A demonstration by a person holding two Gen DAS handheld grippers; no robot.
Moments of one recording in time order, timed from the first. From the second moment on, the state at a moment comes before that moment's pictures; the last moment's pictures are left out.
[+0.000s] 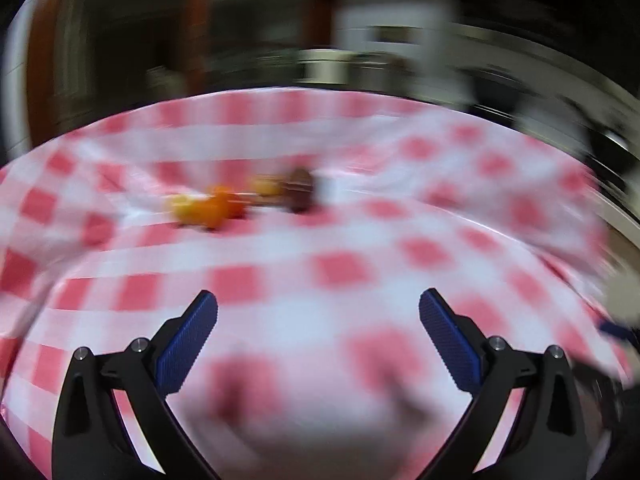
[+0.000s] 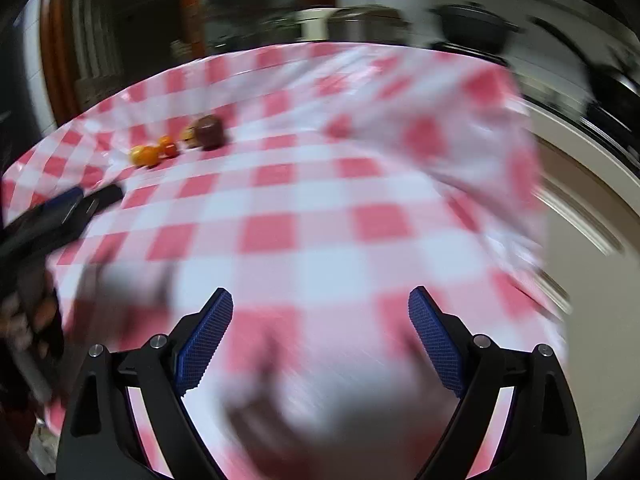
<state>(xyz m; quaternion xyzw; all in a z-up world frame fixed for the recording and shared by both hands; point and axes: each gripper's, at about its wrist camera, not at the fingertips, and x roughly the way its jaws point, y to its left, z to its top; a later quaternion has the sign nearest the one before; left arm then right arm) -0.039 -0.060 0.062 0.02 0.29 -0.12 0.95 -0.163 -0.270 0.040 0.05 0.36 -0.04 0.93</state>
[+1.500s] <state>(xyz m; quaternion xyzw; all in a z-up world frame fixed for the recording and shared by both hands) 0.099 0.032 0.019 -0.16 0.37 -0.04 0.92 0.122 -0.221 0.000 0.19 0.37 0.02 0.91</state>
